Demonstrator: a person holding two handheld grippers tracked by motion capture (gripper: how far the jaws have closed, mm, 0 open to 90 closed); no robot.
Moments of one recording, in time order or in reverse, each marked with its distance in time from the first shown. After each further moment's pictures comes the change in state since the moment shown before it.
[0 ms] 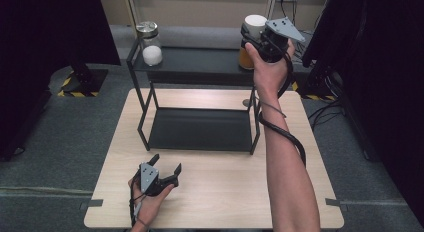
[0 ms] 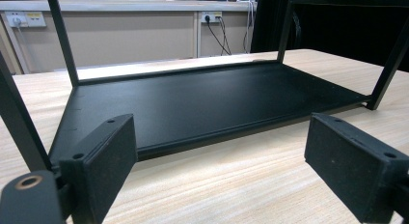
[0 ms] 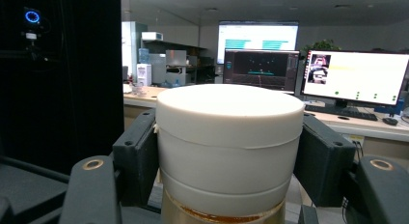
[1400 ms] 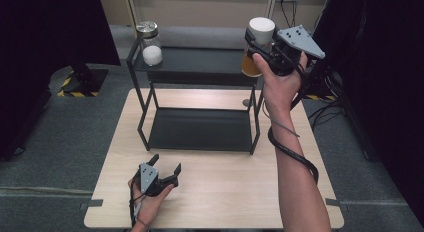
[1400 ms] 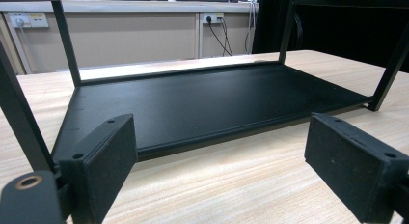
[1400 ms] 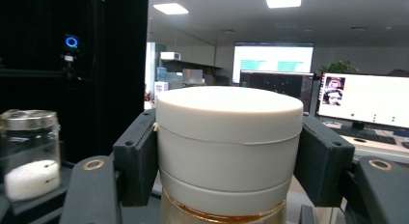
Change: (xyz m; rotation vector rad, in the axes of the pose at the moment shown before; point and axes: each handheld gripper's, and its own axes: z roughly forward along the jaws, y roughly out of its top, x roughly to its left) left arm -0.001 -0.001 0.000 -0.003 0.006 -0.005; right arm -0.002 0.008 -0.053 -0.080 0.067 -0.004
